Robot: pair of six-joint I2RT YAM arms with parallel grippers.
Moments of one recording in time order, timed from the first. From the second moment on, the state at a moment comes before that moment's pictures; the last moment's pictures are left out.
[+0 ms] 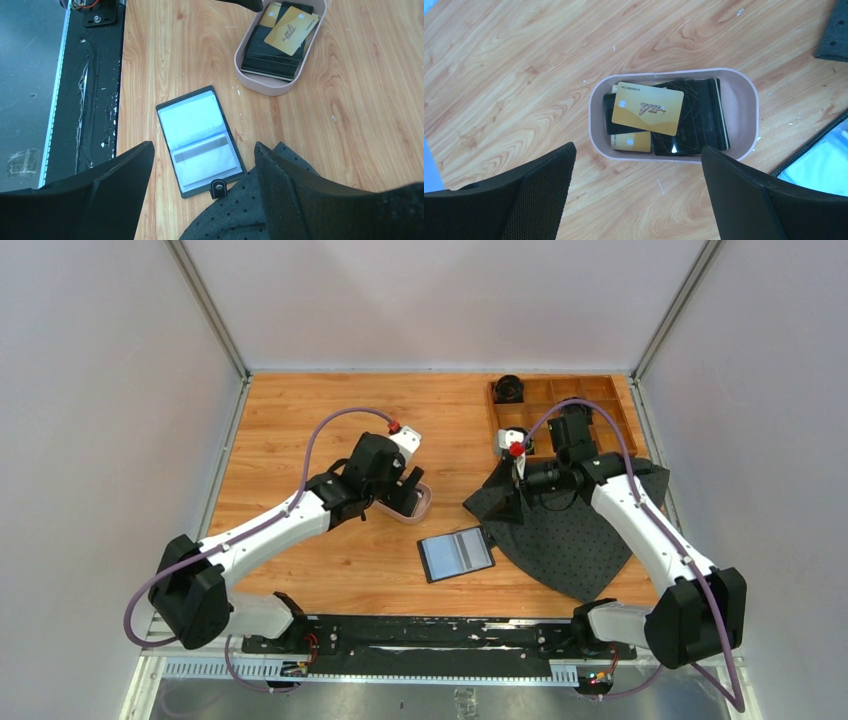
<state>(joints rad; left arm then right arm) -0.71 1.31 0.94 -0.31 -0.35 0.10 0.30 1.25 1.04 -0.71 -1.07 -0.76</state>
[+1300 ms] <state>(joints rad) -0.51 1.80 1.19 -0.47 -0.01 0.20 0.30 1.34 1.03 -0.78 -1.00 -0.82</state>
